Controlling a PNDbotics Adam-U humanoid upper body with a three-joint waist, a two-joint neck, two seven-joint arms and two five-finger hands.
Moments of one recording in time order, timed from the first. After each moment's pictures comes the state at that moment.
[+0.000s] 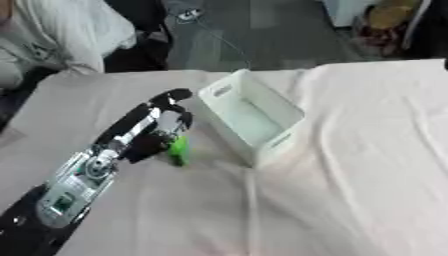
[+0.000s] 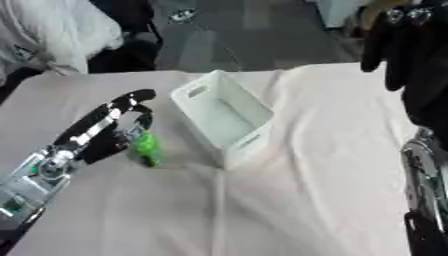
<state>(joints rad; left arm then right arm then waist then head) -0.37 0.64 -0.24 -1.61 -0.26 -0.04 -0.09 -0.64 -0.22 0.13 -1.98 -0.15 -0.59 0.25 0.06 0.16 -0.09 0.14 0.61</state>
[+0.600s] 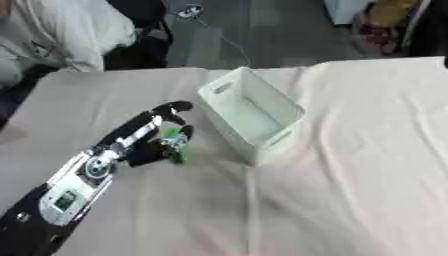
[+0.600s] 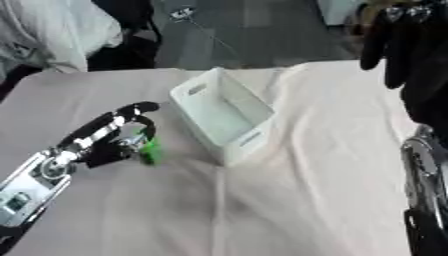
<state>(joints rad) -0.37 0.64 -0.24 -1.56 -0.24 -0.05 -0.14 -0.64 -0.22 0.13 -1.98 -0.15 -0.59 0.26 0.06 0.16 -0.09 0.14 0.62</state>
